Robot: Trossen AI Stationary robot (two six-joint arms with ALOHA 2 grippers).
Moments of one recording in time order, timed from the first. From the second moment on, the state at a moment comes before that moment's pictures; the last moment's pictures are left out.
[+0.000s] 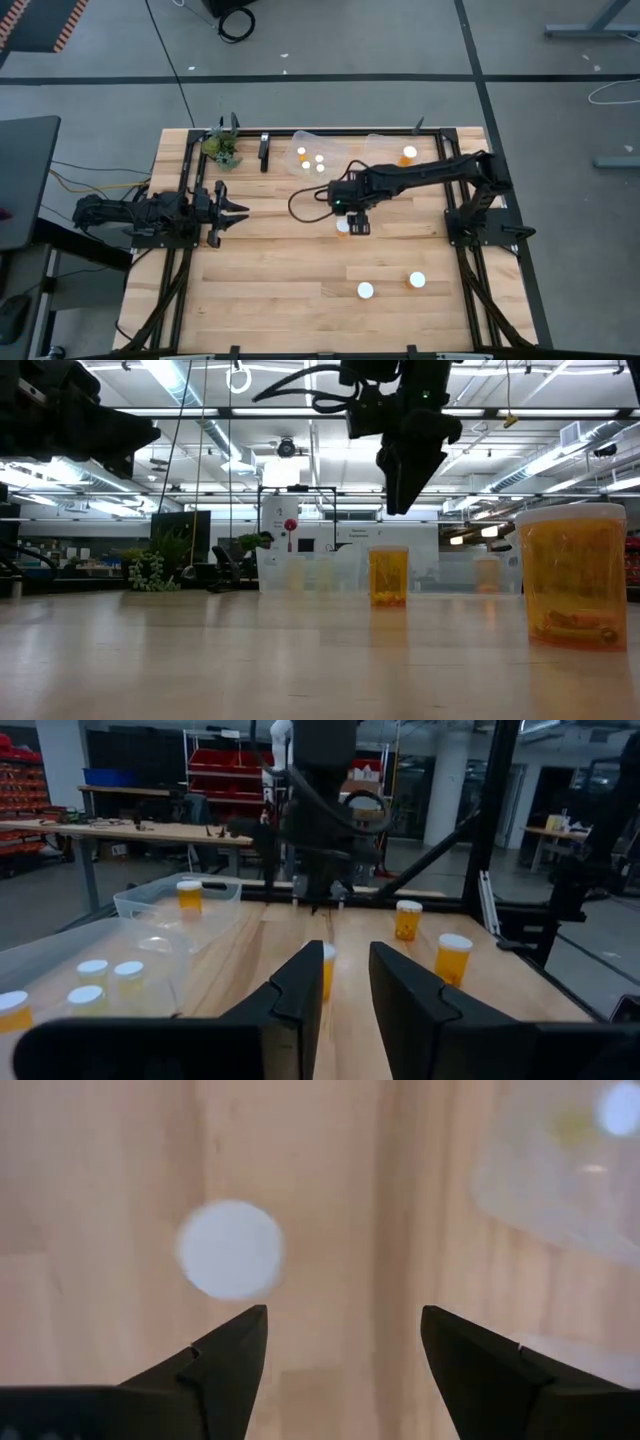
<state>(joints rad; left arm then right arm) -0.10 0.01 0.01 0.08 -0.14 -0.07 0.00 1.77 1.45 -1.01 0.16 -0.02</state>
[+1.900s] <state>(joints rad) -0.10 0.01 0.01 0.08 -0.14 -0.07 0.03 1.79 1.18 -0.58 0.07 -0.14</state>
